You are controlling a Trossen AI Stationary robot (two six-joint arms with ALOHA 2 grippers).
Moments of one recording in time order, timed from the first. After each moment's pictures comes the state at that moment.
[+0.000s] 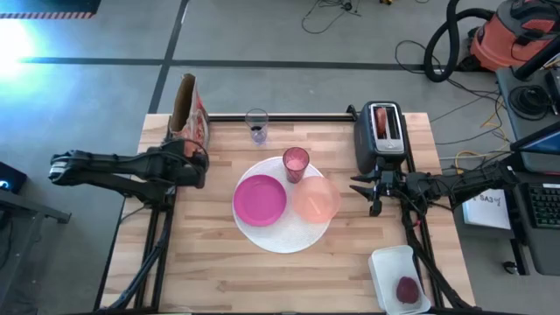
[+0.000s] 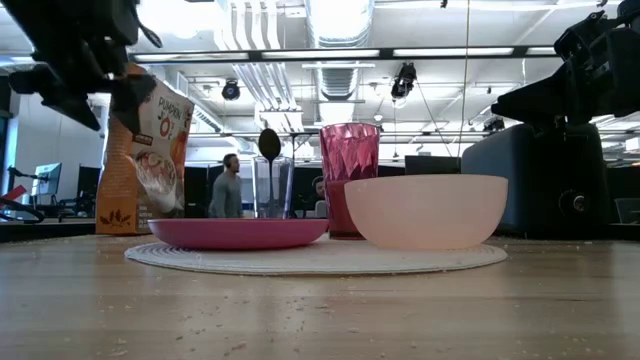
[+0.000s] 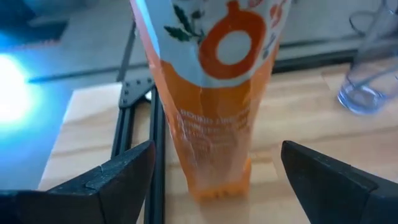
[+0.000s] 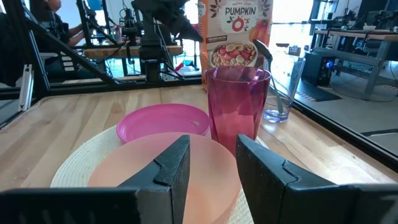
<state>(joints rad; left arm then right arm) 0.00 0.90 0.72 -1.32 -0.98 -1.40 0.16 0.25 0.01 0.16 0.34 0.03</state>
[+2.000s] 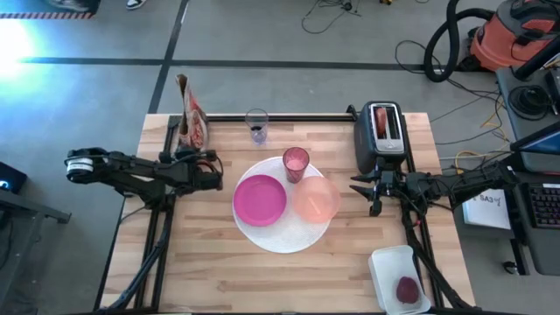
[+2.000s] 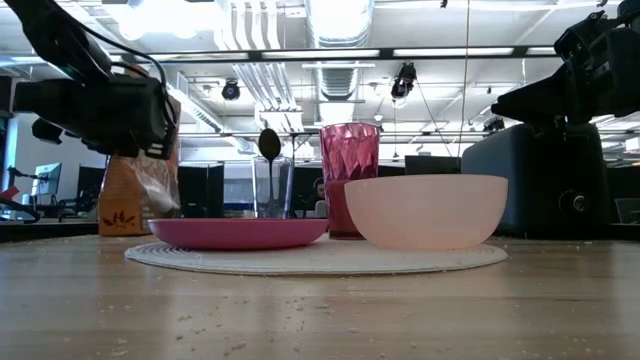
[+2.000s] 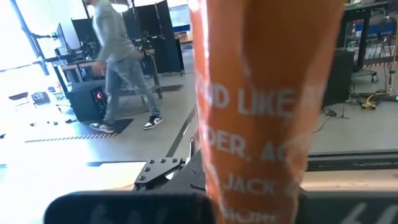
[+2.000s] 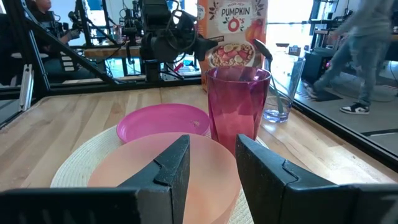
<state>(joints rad) 0.15 1.22 0.41 -0.72 -1.51 -1.42 0.16 0.25 0.01 0.16 0.34 0.03</state>
